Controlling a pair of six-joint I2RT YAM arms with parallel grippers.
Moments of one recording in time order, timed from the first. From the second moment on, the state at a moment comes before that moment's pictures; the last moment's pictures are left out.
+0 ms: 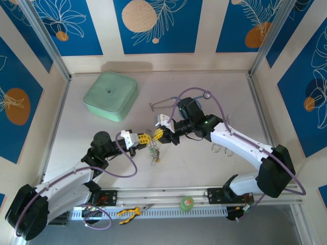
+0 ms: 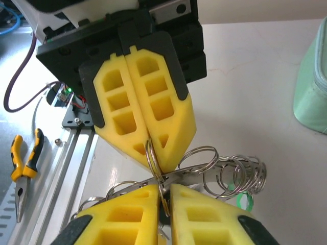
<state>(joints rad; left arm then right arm) -0.60 0.90 0.30 0.56 0.66 0.21 0.71 1.36 1.04 -0.41 -0.80 -0.50</state>
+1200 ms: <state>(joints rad) -0.60 1.00 0.30 0.72 0.75 0.14 0.71 1.25 0.87 -0.17 -0.73 -0.51</state>
